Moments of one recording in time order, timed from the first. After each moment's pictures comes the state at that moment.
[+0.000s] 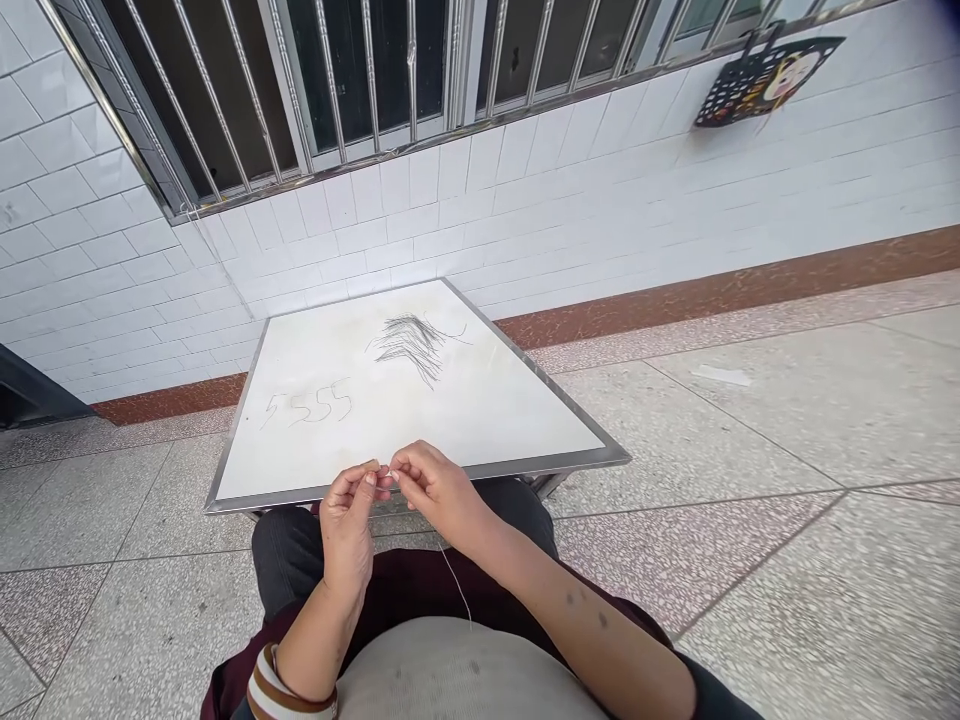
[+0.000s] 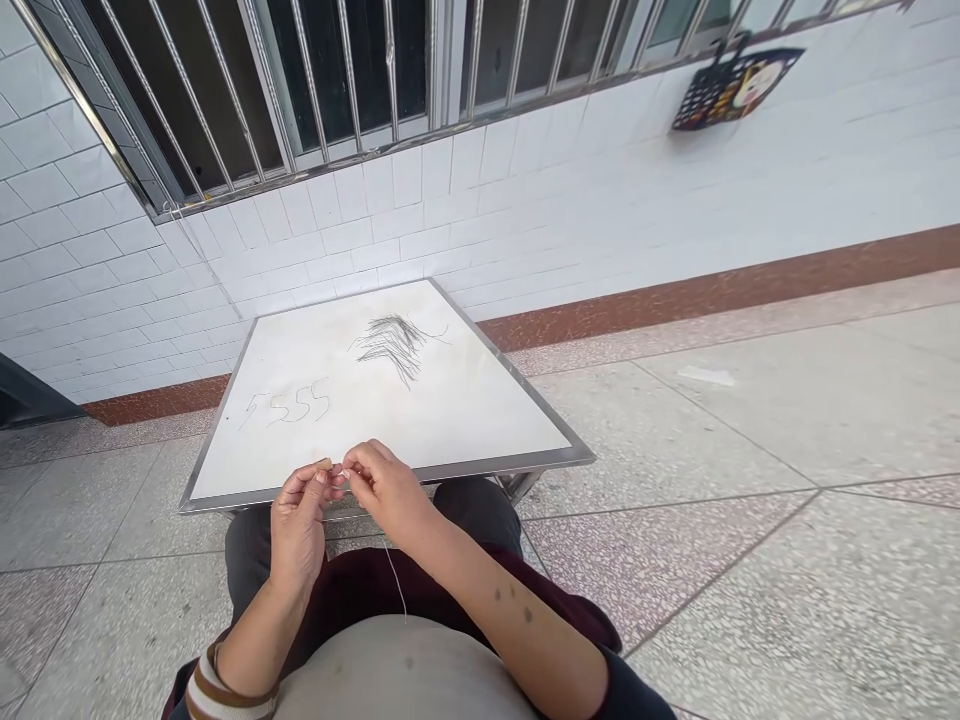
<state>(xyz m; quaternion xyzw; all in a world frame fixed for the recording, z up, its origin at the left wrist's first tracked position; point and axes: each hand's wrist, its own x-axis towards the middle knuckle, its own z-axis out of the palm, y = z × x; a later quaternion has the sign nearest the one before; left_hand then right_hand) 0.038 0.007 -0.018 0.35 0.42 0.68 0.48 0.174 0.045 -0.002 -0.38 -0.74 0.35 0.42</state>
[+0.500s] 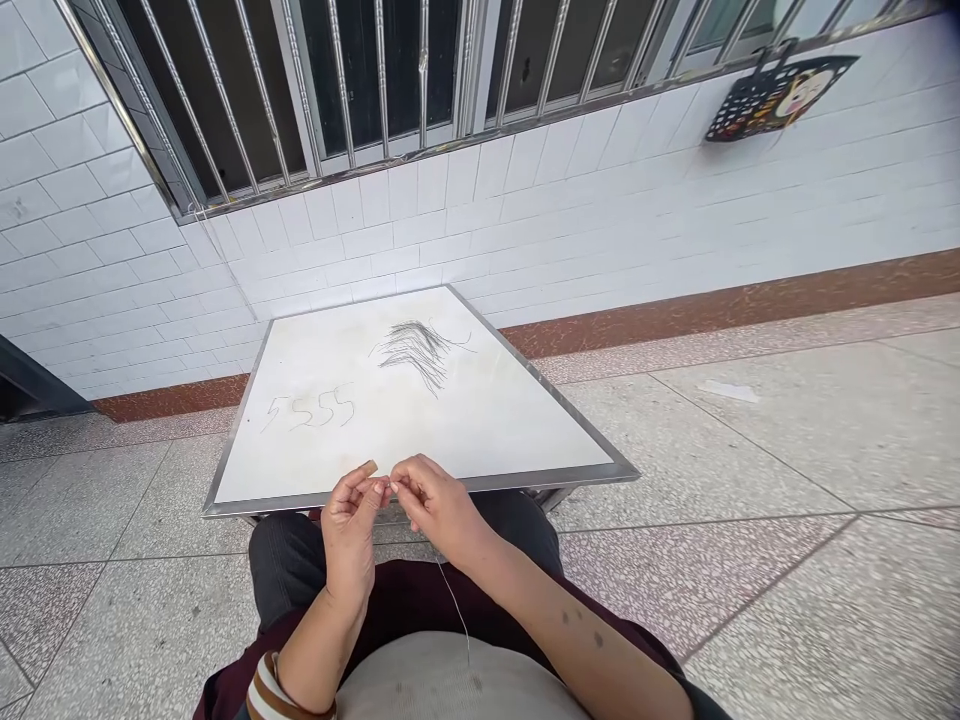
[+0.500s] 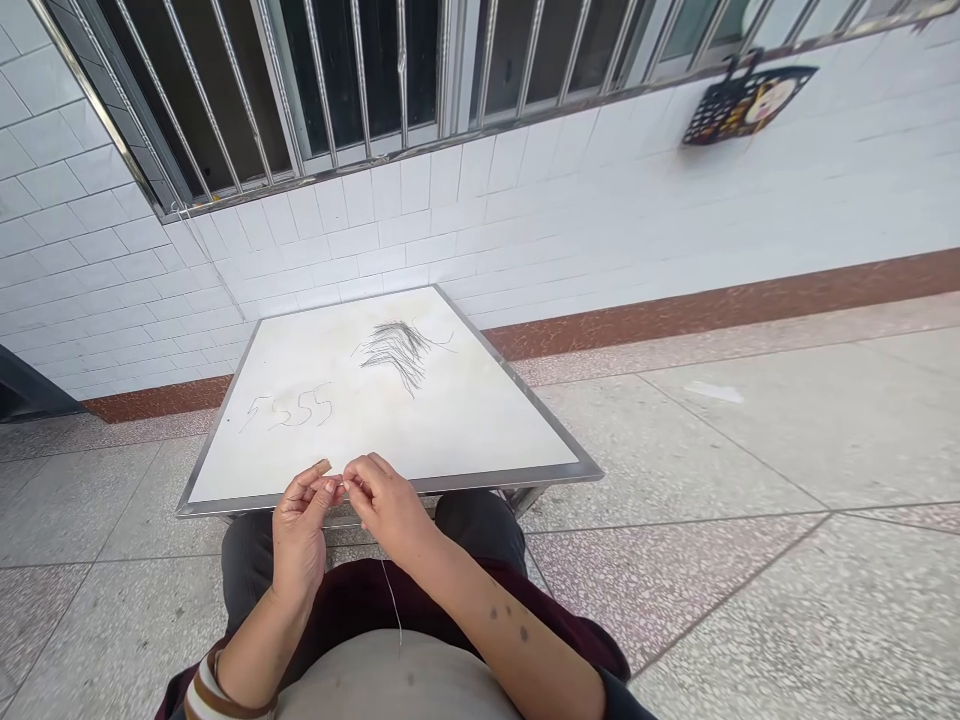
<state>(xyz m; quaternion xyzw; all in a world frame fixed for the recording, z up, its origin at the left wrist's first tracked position) 0.037 0.012 -0.027 0.34 0.44 0.69 0.47 0.169 0.045 -0.009 -0.41 -0.75 0.34 0.39</state>
